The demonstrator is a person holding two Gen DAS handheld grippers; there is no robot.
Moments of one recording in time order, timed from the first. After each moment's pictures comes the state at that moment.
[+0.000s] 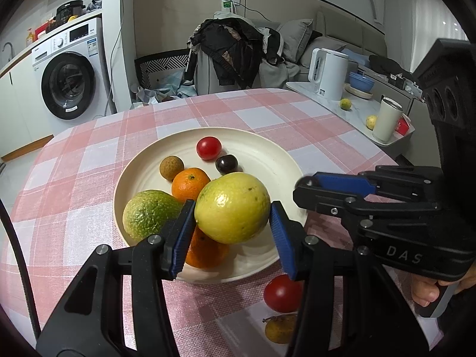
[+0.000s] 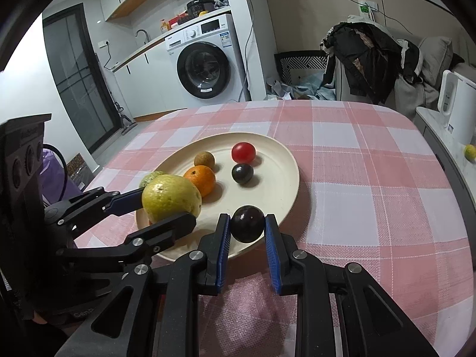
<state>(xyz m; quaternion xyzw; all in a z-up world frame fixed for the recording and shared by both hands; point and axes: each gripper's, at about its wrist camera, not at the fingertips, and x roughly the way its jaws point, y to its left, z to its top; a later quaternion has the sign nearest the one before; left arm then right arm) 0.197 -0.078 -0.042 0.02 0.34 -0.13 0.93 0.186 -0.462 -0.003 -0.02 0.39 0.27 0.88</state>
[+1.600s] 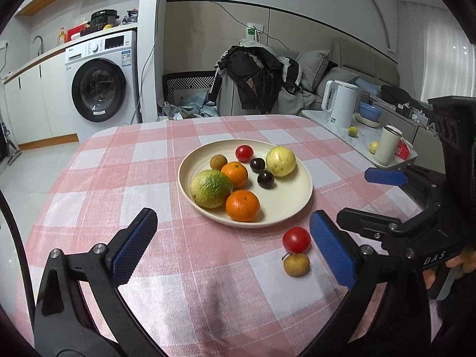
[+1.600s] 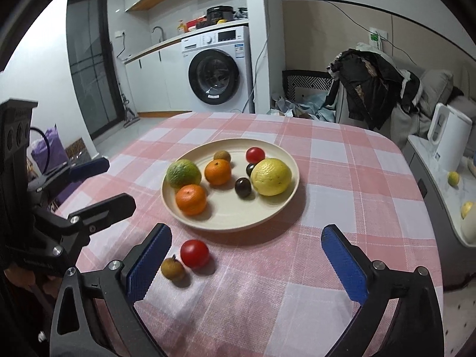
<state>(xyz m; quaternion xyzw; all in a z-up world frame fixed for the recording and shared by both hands) 0.086 -0.022 -0.005 -0.02 0.28 -0.08 0.96 0.122 -0.466 0.023 -0.08 0.34 0.28 0.89</state>
